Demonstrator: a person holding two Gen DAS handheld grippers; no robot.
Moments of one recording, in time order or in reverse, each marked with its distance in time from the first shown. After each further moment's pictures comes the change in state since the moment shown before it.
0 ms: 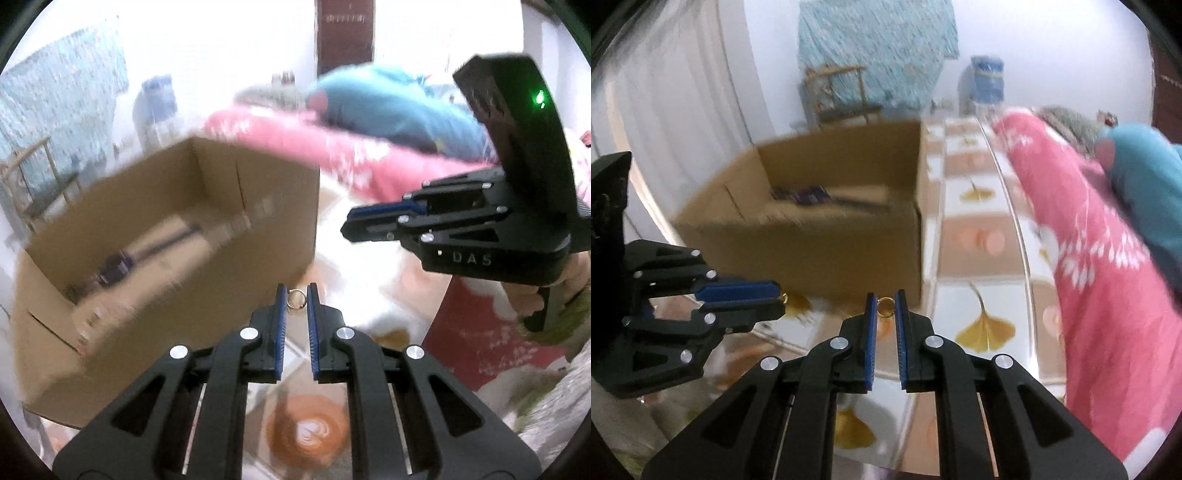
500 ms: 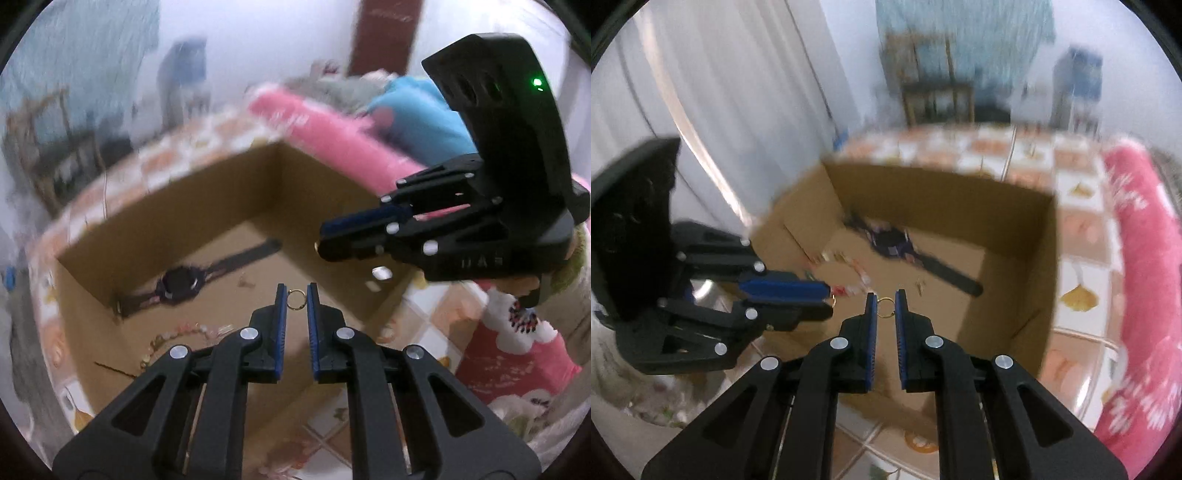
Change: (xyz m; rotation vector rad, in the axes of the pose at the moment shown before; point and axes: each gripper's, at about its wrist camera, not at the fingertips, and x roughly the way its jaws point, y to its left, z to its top) left arm 0.026 0.130 0.050 -0.198 0.176 -0.022; right arm 0.098 0.038 0.137 -0.161 0.277 0.283
